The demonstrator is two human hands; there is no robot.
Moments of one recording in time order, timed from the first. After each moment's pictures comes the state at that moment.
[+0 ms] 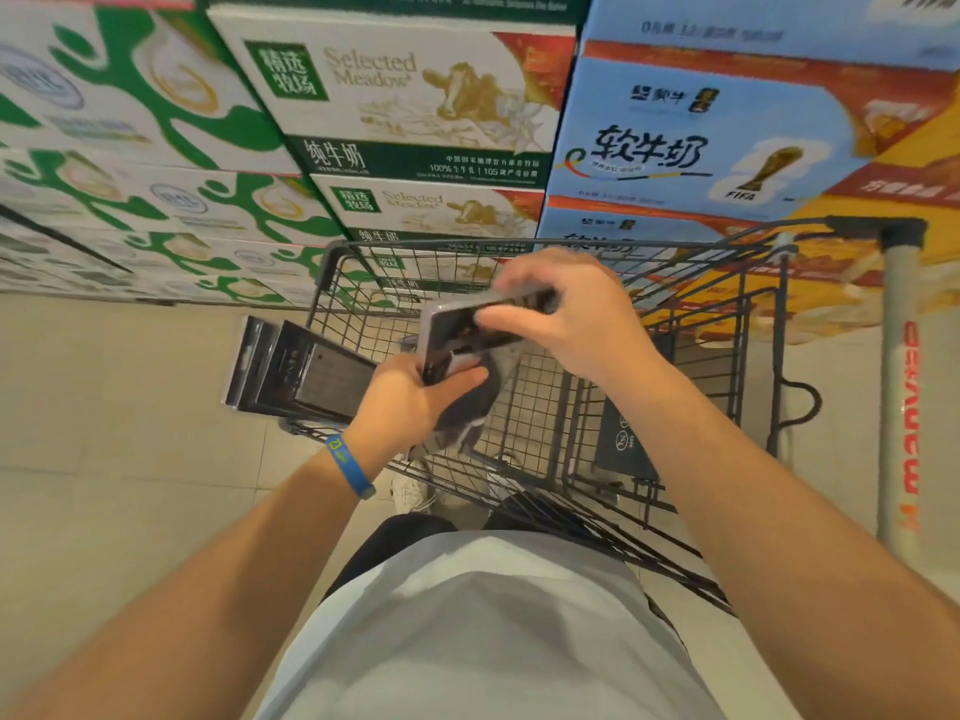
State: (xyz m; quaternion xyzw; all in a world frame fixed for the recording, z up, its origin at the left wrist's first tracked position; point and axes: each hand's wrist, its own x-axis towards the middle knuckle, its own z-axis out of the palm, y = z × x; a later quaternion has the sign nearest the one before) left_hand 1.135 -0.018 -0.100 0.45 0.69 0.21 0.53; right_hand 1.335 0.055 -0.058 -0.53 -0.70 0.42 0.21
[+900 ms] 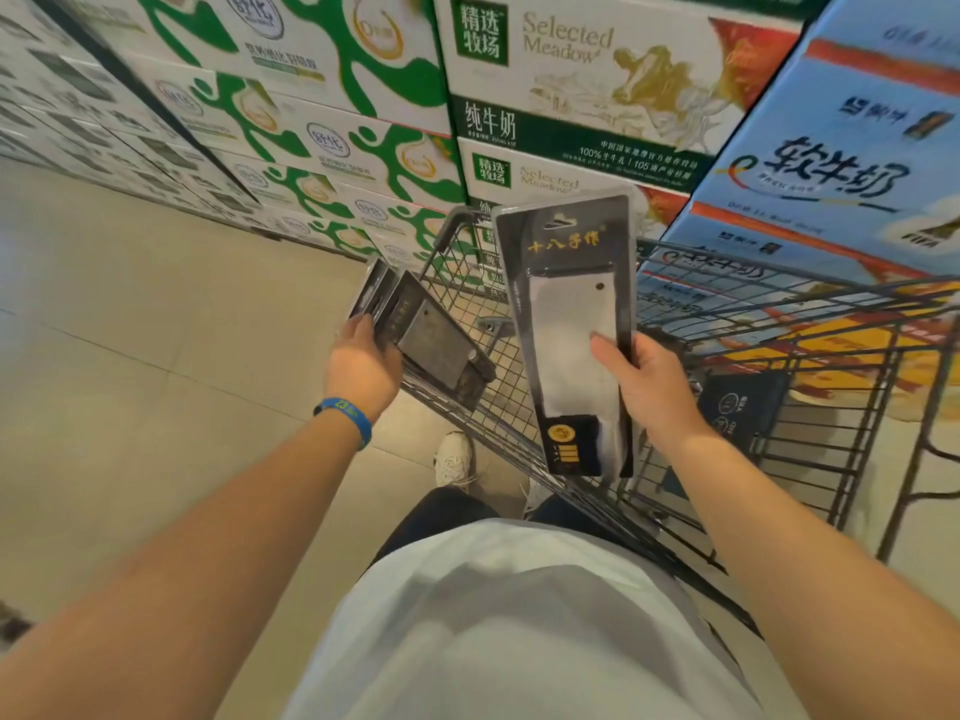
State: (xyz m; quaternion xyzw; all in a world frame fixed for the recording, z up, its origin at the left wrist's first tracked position) left_hand 0.988 -0.070 -0.164 0.43 0.87 0.11 0.20; right_hand 1.308 0.008 -0.160 -0.56 -0.50 0.62 0.22
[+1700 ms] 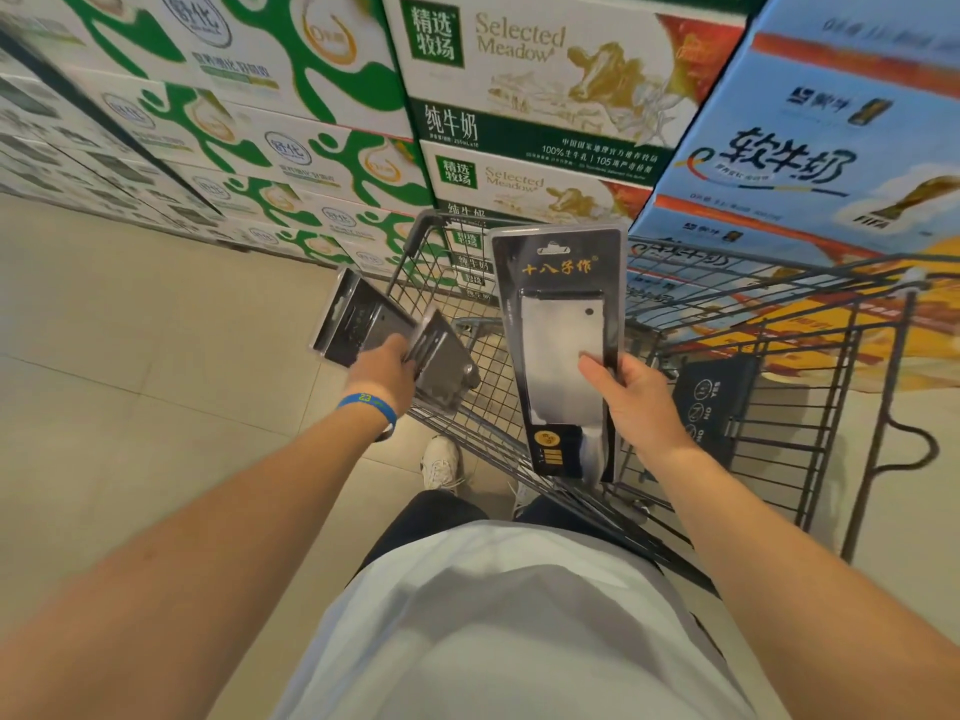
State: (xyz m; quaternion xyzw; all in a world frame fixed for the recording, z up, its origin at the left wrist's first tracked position) left_hand 1.019 -0.045 -0.173 0.50 0.82 -0.07 0.26; right_hand 1.322 -0.011 -0.173 -0.59 -0.46 0.62 0.24
